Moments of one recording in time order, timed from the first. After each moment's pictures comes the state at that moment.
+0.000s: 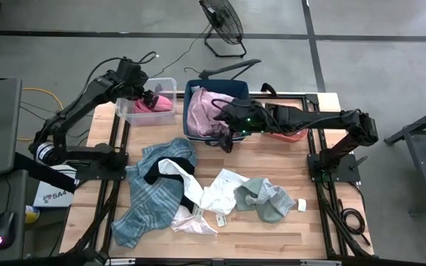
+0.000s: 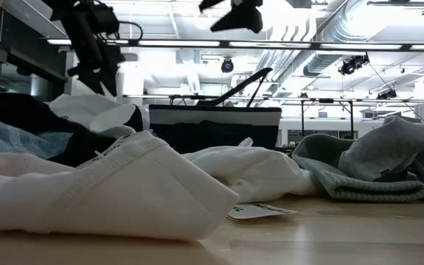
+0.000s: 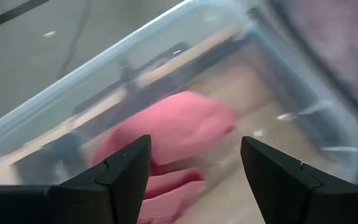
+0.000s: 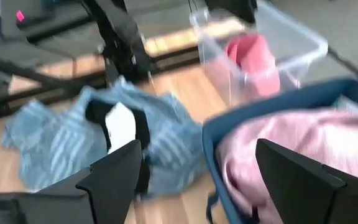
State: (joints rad) left arm 1.00 1.14 1.07 -0.80 -0.02 0.01; right arm -0.08 1.56 1.46 -0.41 0.11 0.21
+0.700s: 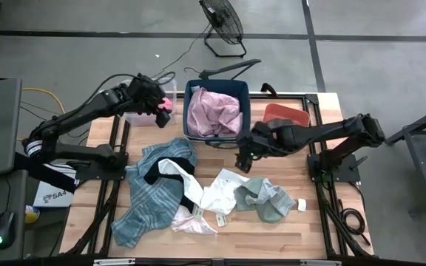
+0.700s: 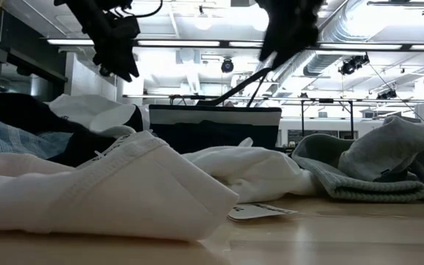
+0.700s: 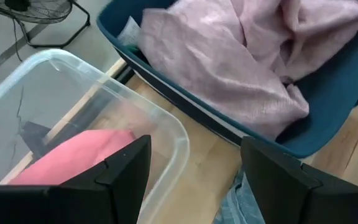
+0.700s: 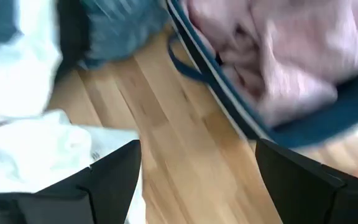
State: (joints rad) left arm 0.61 1.08 1.05 -0.75 -0.06 -0.01; right arm 0.11 1.50 1.30 -0.84 0.38 0.52
